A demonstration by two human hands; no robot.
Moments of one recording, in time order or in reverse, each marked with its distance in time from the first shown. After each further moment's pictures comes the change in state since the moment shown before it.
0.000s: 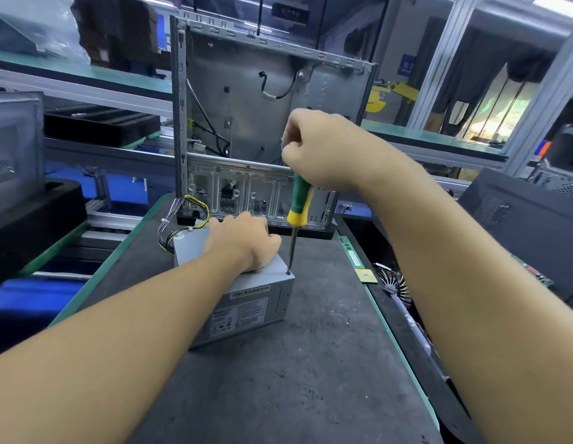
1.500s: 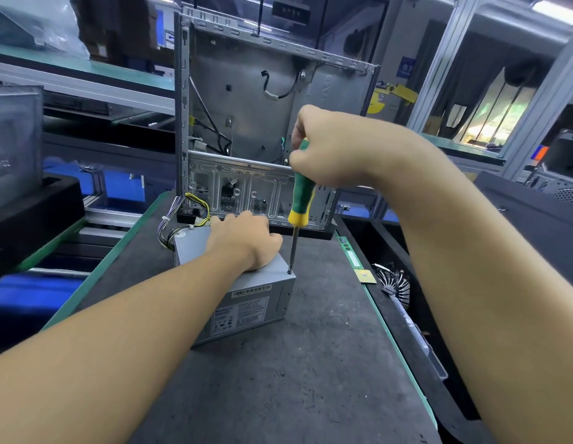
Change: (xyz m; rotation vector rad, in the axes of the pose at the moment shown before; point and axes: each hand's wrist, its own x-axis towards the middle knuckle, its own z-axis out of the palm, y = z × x) left_hand -0.002 0.001 -0.002 0.012 -0.019 -0.004; right_hand -0.010 -0.011 -0.017 -0.160 -0.121 0.004
